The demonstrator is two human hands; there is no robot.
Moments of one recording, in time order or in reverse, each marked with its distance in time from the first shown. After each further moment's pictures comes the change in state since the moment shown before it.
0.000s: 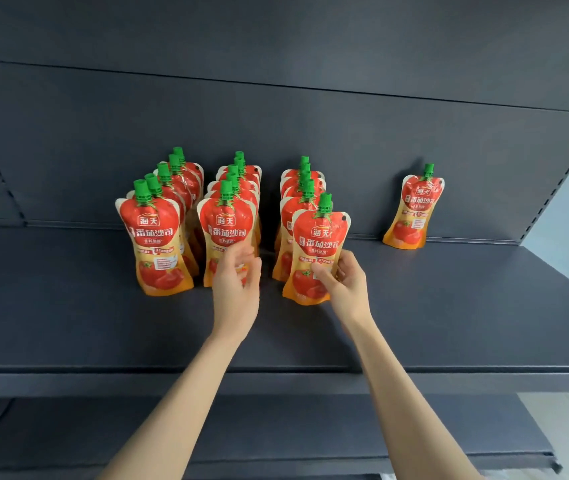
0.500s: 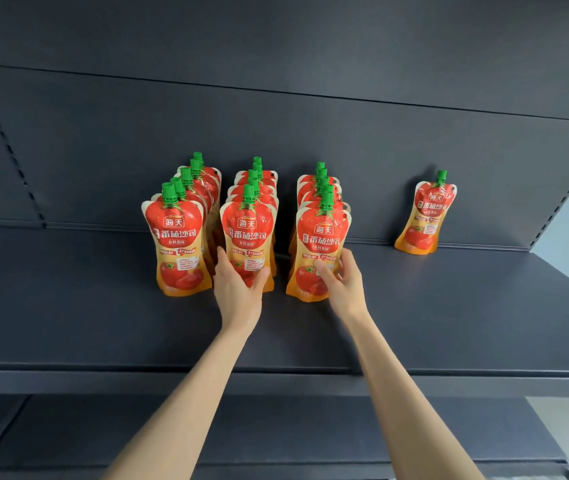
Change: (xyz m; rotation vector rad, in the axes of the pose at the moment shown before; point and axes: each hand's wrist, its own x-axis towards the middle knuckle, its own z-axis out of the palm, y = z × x) left_hand 0.015 -0.036 -0.011 0.225 0.063 -0.223; right_hand 0.010 0.011 0.028 -0.083 0.000 0.011
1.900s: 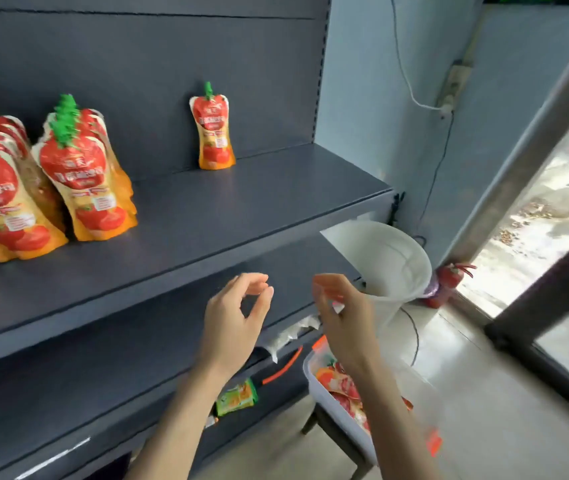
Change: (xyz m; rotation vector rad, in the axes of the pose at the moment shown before) left_hand -0.279 0.107 0.041 -0.149 -0.730 0.403; right_hand -0.280 -0.039 -0.230 -0.533 0.468 0.042
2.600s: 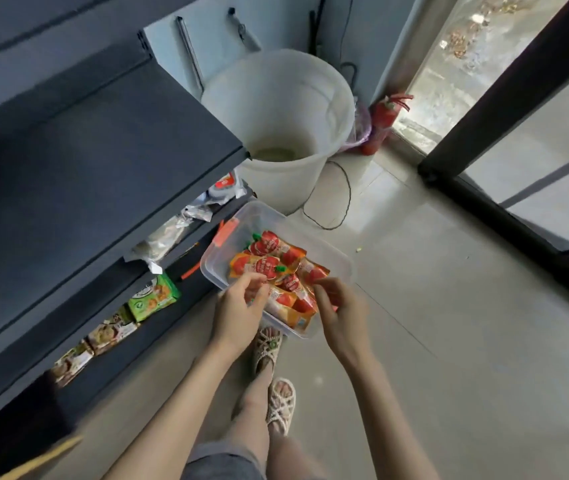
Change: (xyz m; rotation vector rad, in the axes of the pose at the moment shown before) left_hand -0.082 -0.045 0.326 0.032 -0.528 -0.417; right_hand -0.078 0.285 -0.151 -0.102 0.036 0.621
